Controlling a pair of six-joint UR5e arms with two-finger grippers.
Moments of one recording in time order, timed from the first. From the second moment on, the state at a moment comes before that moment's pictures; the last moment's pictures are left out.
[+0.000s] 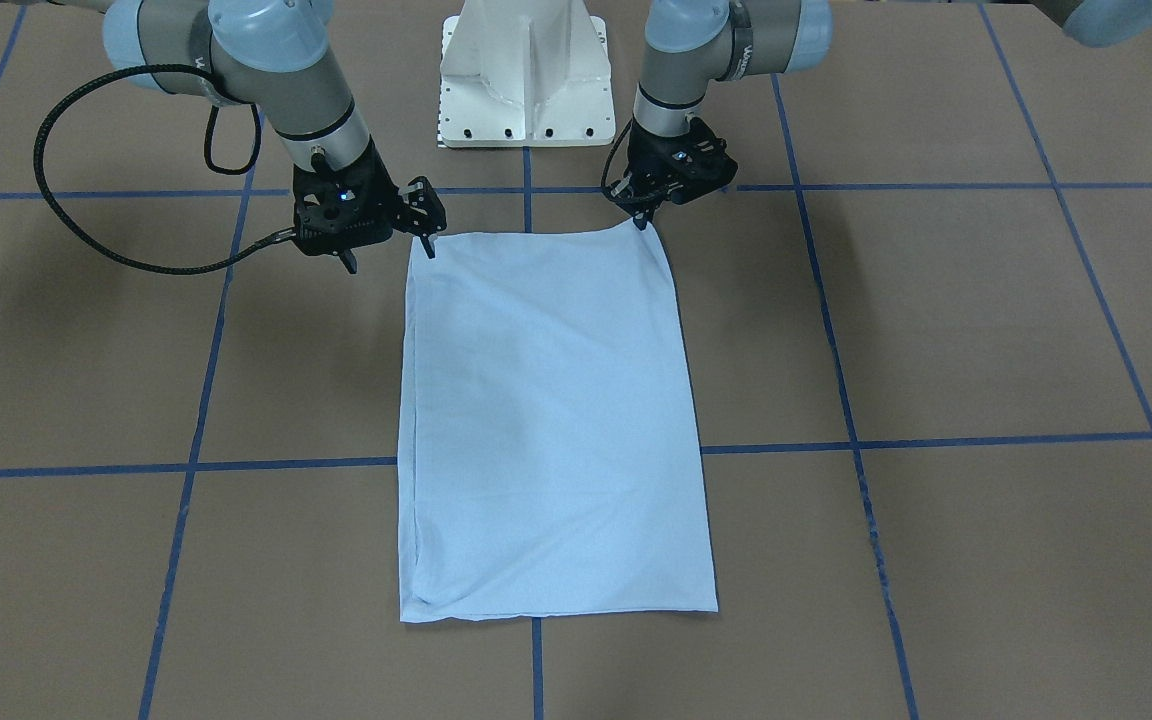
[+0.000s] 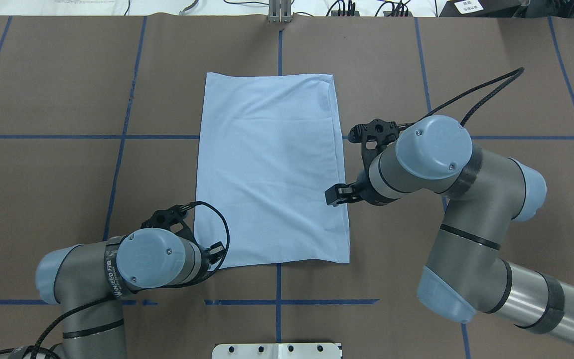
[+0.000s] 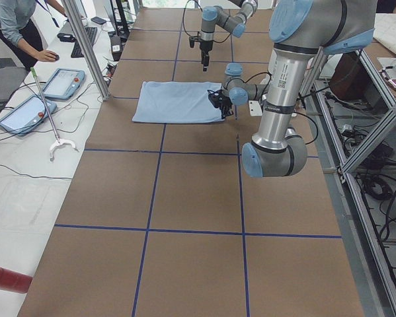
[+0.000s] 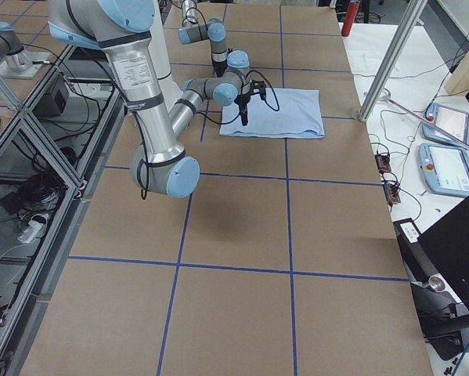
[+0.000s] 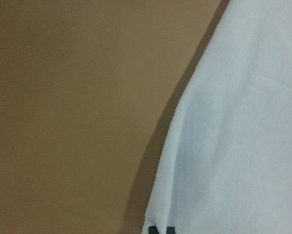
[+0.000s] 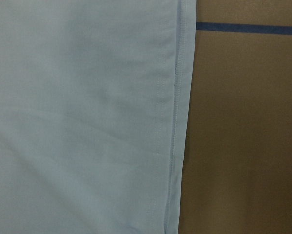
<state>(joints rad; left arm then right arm) -0.27 -1.96 -1.93 -1.66 -1.67 -1.89 0.53 -1.15 1.94 -1.48 1.89 1.15</state>
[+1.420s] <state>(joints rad) -0.27 -1.98 -1.99 -1.62 -1.68 -1.89 0.25 -1.13 1.86 -1.49 1.62 1.84</state>
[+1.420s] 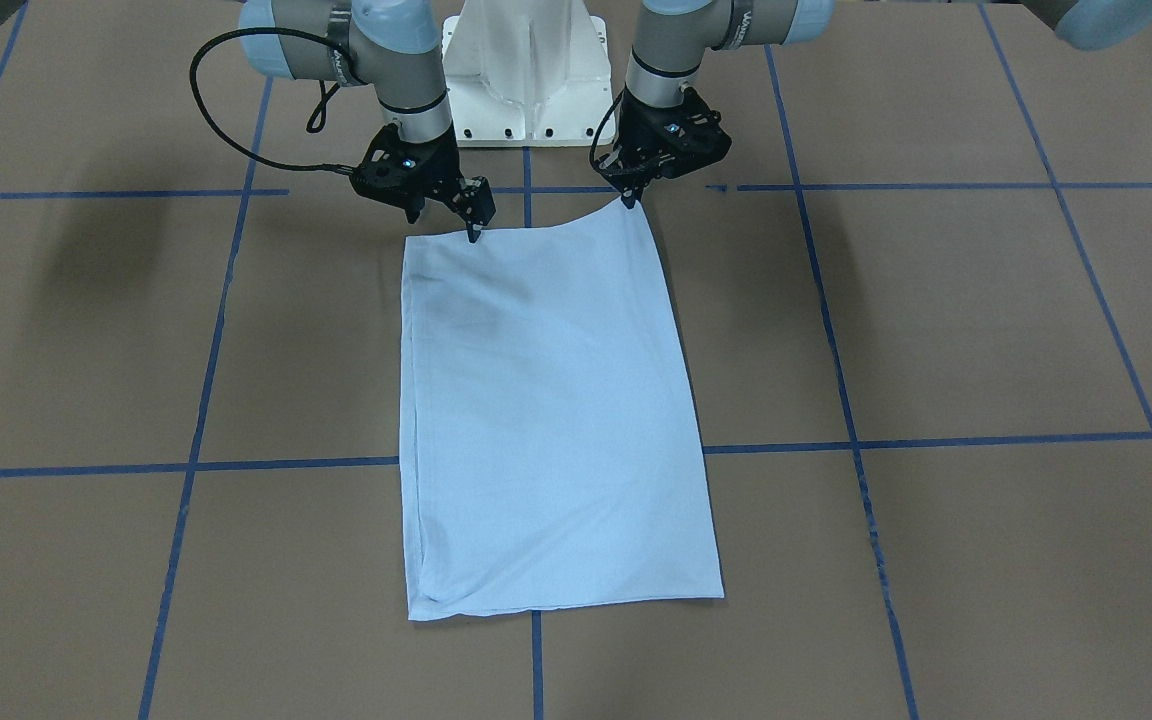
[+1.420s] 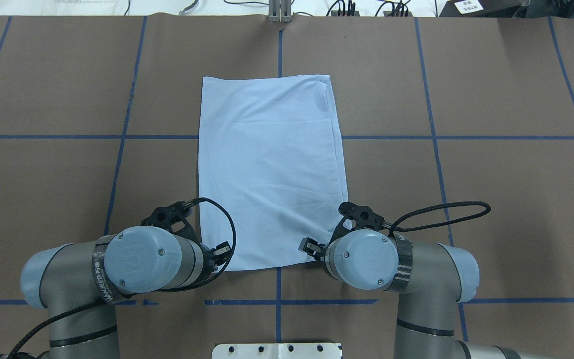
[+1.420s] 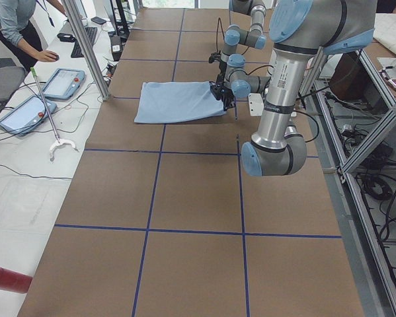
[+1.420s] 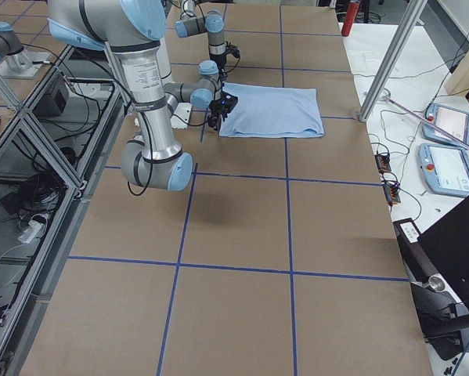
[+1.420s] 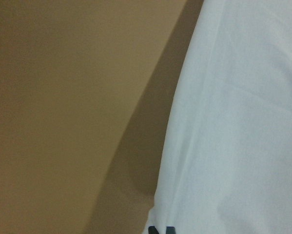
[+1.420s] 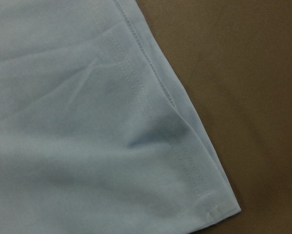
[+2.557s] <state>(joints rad) -0.27 -1.98 -1.99 -1.62 -1.68 -1.89 0.26 -1.09 1.82 -1.50 1.62 1.95</state>
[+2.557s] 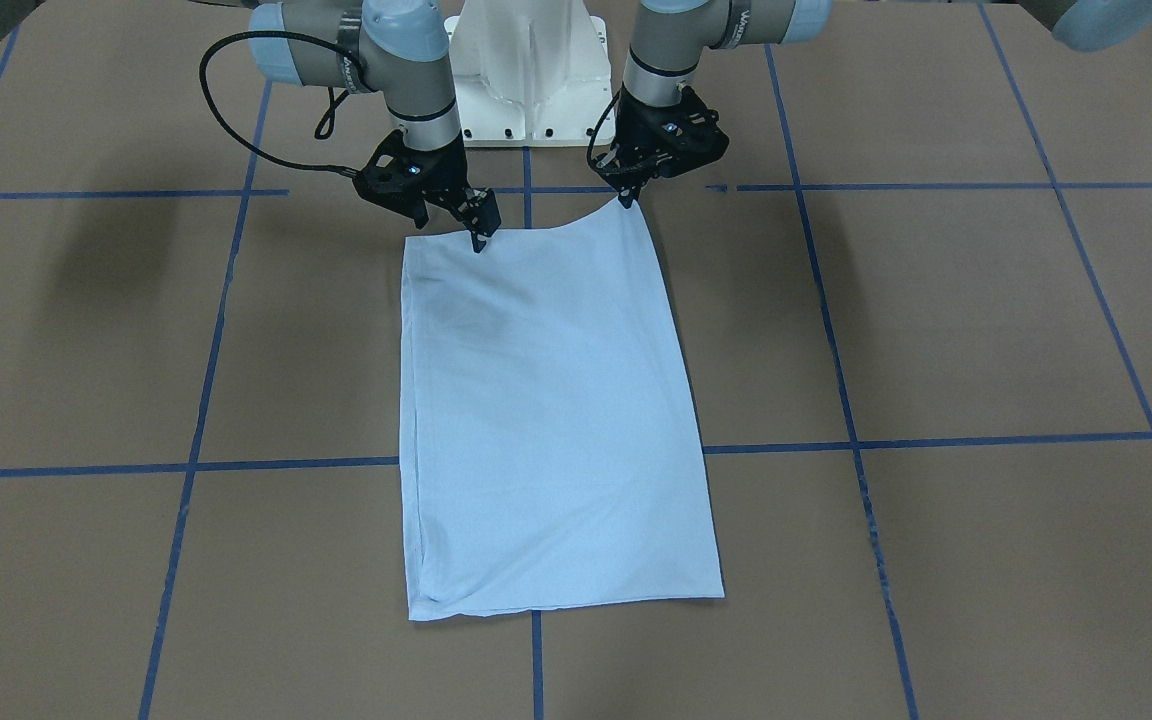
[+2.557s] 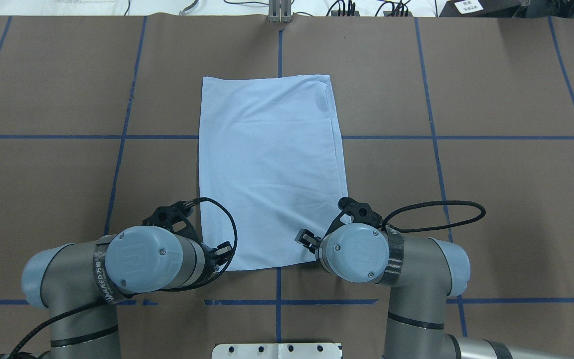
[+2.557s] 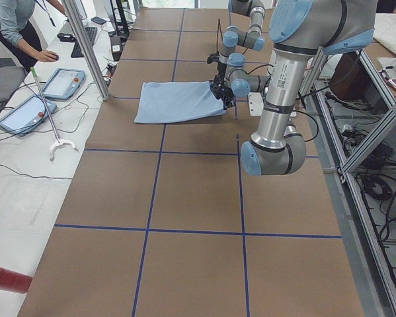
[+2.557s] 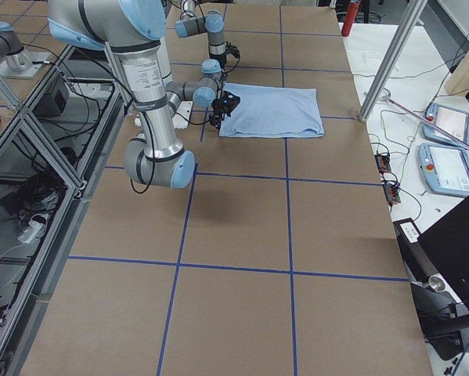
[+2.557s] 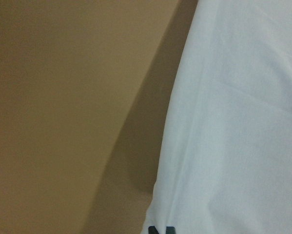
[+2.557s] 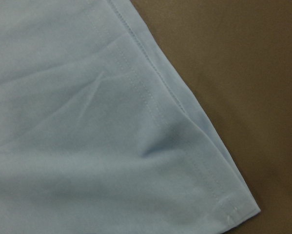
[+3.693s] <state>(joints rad) -0.27 -1.99 -1.99 -1.62 -1.67 -1.89 0.26 -1.08 1.78 -1.50 1.62 1.99</state>
